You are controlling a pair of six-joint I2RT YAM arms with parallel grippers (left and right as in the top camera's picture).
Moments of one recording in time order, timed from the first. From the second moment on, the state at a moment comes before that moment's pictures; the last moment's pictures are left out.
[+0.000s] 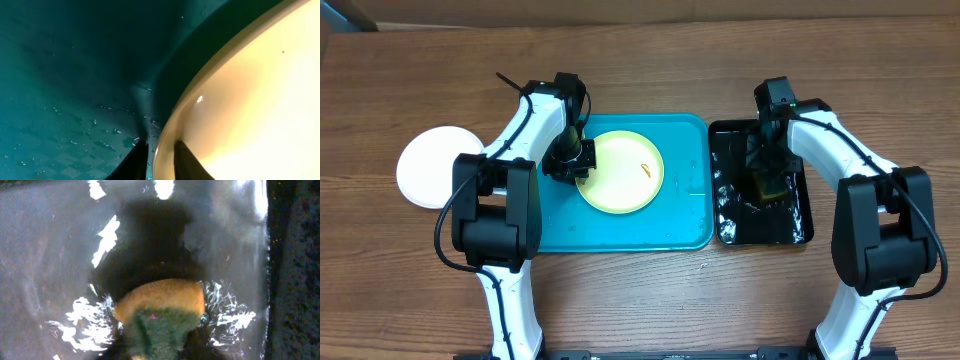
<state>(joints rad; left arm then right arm) -0.15 2.19 1.63 -1.16 0.05 -0.28 0.17 2.00 1.38 -0.85 0.07 0.31</state>
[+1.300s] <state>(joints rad) -0.15 2.19 1.63 -1.12 0.04 -0.28 0.11 2.00 1.38 -0.96 0.00 0.30</state>
